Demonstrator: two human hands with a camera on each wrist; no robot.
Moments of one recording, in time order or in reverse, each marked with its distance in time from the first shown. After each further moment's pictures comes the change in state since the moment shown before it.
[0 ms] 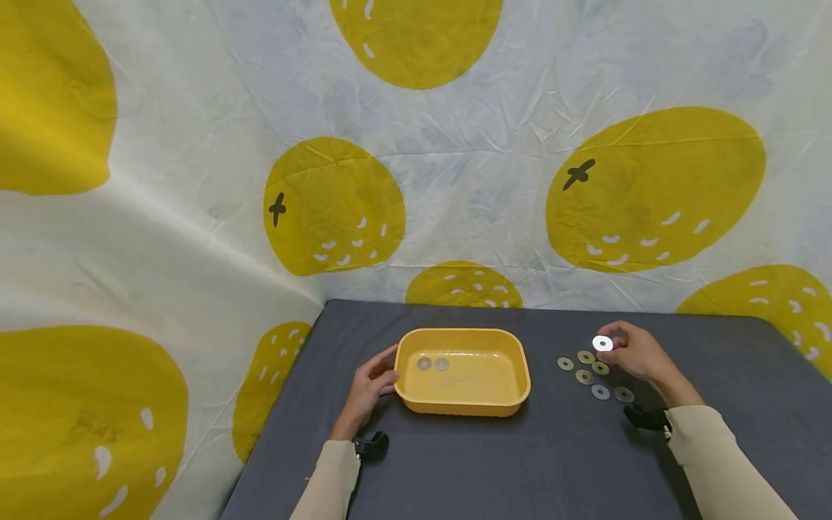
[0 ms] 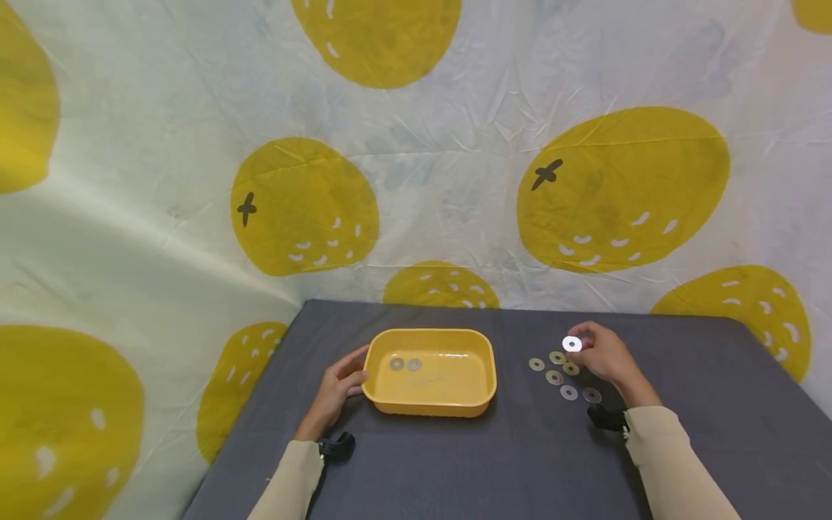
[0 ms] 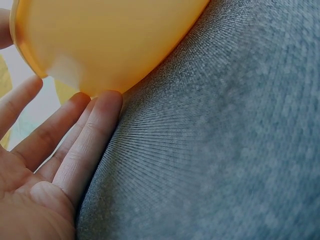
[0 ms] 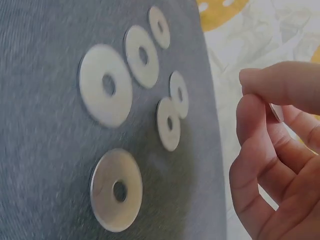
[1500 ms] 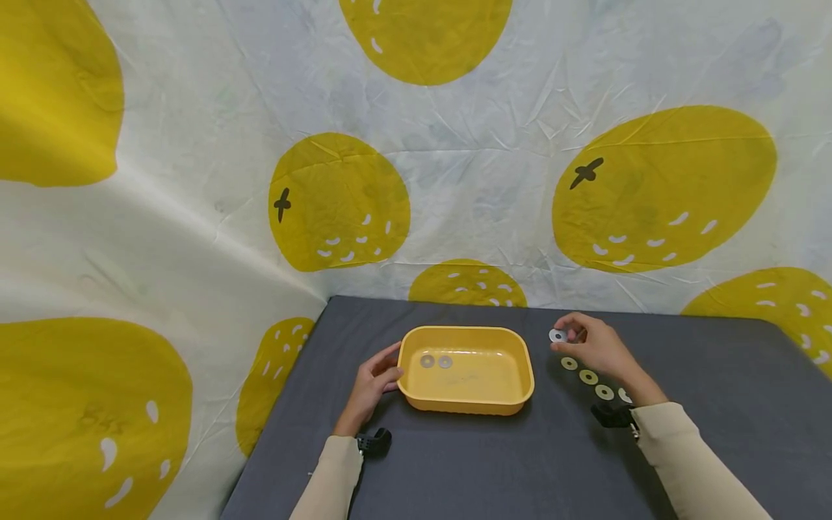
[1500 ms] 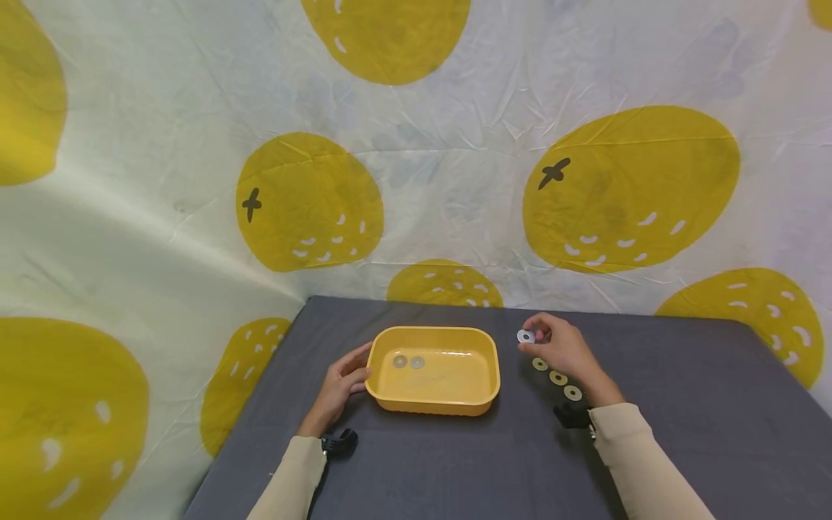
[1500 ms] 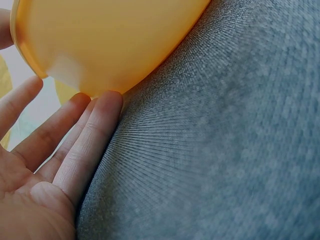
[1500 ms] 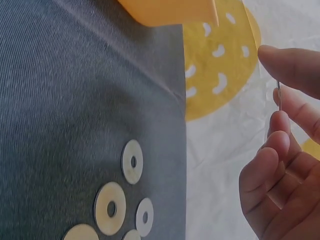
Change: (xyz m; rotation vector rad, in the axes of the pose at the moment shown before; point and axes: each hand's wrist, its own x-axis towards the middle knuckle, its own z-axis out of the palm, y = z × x) left_hand 0.001 0.002 0.000 -0.031 0.008 -0.016; right_hand -0.001 -0.077 0.034 -0.091 0.006 -0.166
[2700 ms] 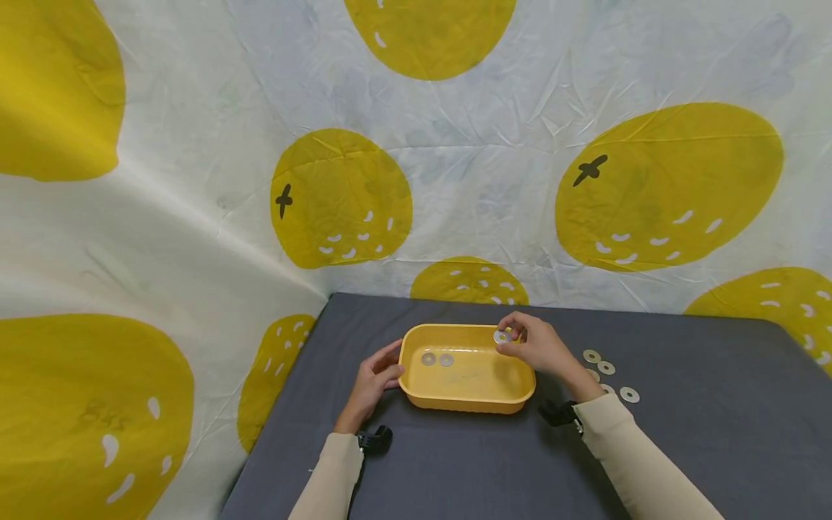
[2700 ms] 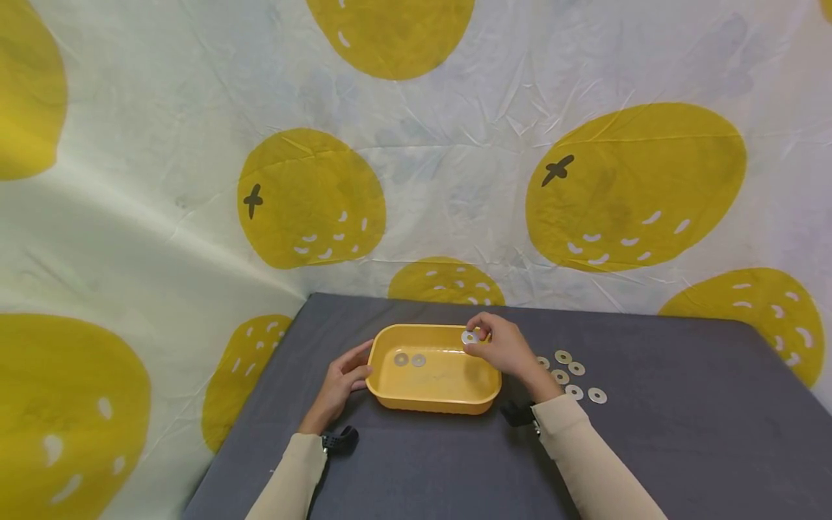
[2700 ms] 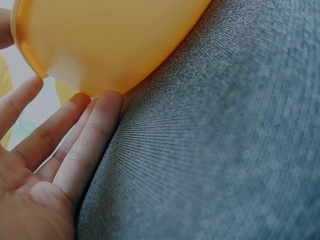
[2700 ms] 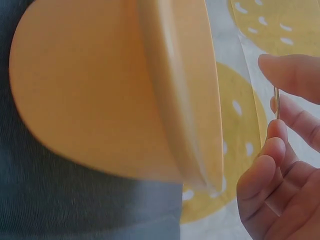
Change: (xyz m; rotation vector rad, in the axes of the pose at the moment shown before) left_hand 0.001 -0.001 -0.001 0.017 -0.017 0.015; right_hand 0.022 -0.064 0.059 0.097 -0.062 -0.114
